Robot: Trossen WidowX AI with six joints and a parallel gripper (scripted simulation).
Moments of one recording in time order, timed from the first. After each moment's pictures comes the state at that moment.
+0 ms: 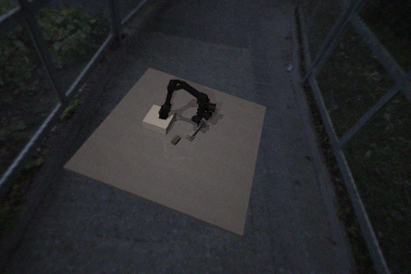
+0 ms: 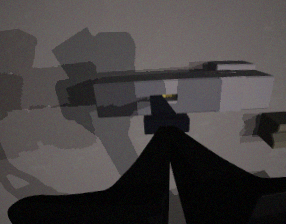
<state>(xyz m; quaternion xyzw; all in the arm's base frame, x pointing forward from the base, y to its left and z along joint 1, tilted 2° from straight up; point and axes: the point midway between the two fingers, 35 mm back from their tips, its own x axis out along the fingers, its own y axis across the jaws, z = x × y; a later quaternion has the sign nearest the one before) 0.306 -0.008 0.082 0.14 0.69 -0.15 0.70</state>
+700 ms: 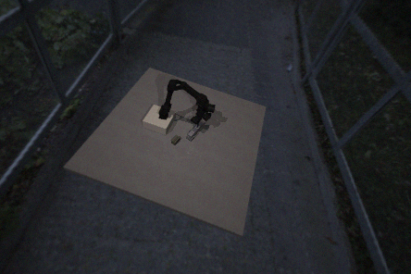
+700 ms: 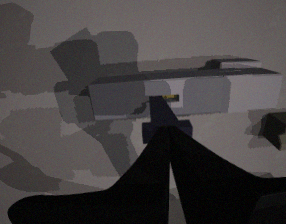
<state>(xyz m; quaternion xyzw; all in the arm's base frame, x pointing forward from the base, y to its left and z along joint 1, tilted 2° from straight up) 0.303 -0.007 0.070 0.14 0.69 -0.15 0.70</state>
